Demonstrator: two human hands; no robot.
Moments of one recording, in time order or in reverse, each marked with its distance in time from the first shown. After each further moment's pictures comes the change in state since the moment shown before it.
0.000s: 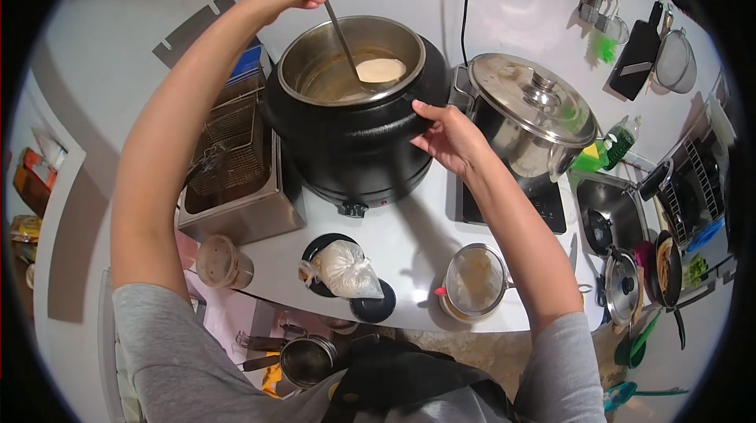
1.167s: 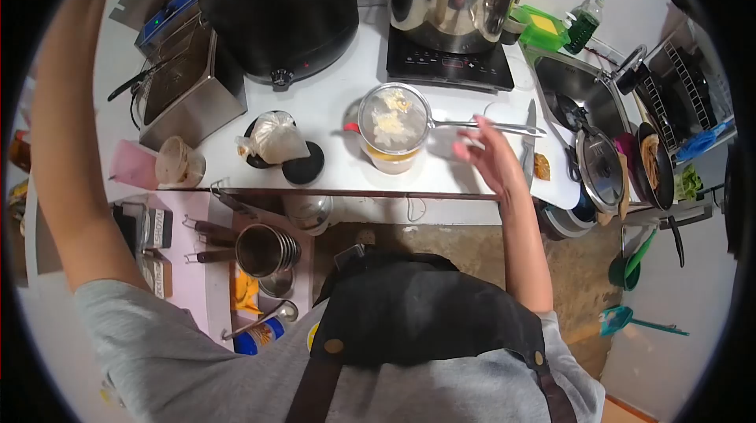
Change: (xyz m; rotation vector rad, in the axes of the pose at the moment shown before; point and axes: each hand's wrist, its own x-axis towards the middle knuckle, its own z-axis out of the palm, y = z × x) left_hand -0.189 0.189 0.036 0.022 0.071 0.203; right_hand -0.285 0.099 -0.192 0.009 0.387 -0.062
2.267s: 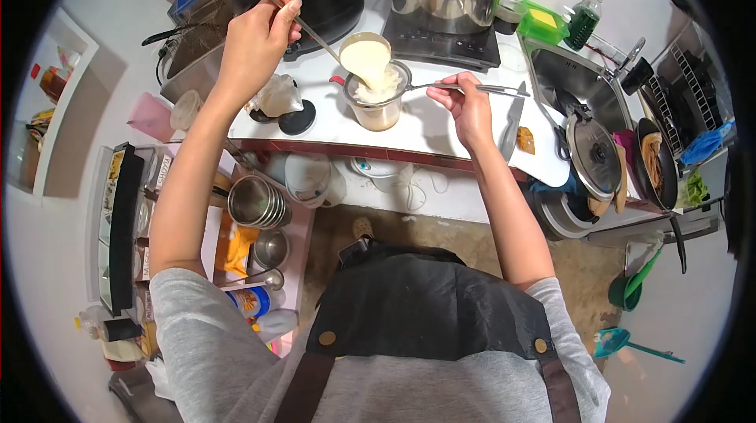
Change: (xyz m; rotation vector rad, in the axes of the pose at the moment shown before) left_hand -0.204 -0.023 0.114 0.137 0.029 -0.067; right_hand -0.011 -0.004 -0.004 0.108 -0.235 -0.308
